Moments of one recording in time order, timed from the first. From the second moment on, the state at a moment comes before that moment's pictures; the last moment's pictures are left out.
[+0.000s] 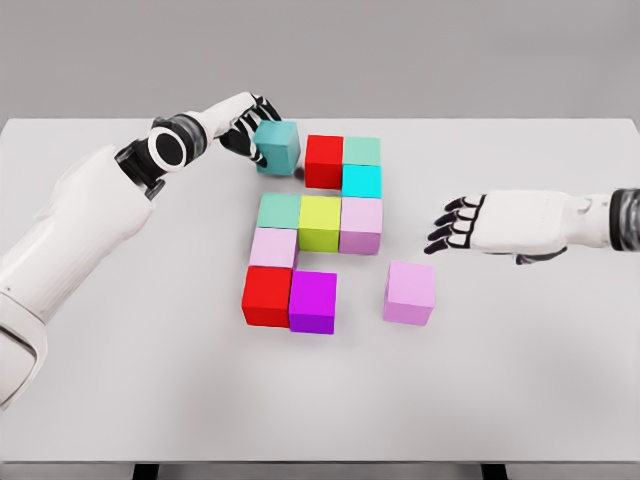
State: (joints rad) left arm -0.98 0.29 -0.90 -0.93 -0.03 0.26 -0.24; right arm -0.69 -1.06 0.75 -1.74 0.38 -0.61 0.61
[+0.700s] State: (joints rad) left arm -0.98 0.29 -0.90 -0.94 -0.02 0.26 -0.24; right arm -0.55 -0.98 0.69 -1.73 0.43 -0.61 0.61
